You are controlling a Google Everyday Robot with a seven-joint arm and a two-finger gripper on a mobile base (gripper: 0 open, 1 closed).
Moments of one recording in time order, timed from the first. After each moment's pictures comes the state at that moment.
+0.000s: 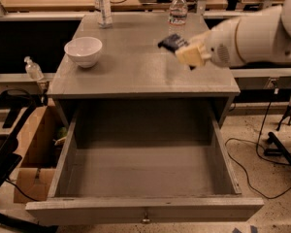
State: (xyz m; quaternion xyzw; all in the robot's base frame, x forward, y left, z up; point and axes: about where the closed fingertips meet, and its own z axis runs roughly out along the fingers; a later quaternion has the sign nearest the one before) arm 0.588 -0.112 0.967 -0.38 0.78 0.14 0.47
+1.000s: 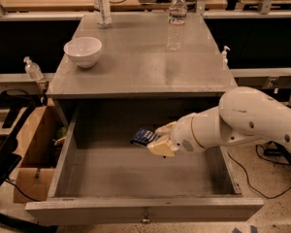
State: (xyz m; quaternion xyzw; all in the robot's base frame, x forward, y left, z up) arm 0.481 -0.042 0.749 -0.47 0.79 0.24 0.31
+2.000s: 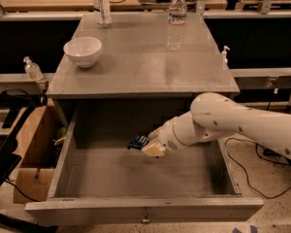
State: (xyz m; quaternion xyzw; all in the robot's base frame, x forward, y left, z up) arm 0.525 -0.025 0.671 -0.51 0.79 0.21 0.27
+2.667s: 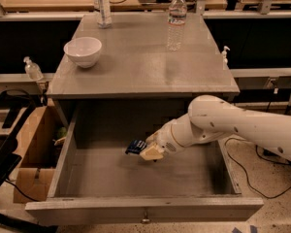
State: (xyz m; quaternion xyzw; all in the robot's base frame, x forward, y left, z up) arm 0.527 -0.020 0.654 -0.51 0.79 0.22 0.26
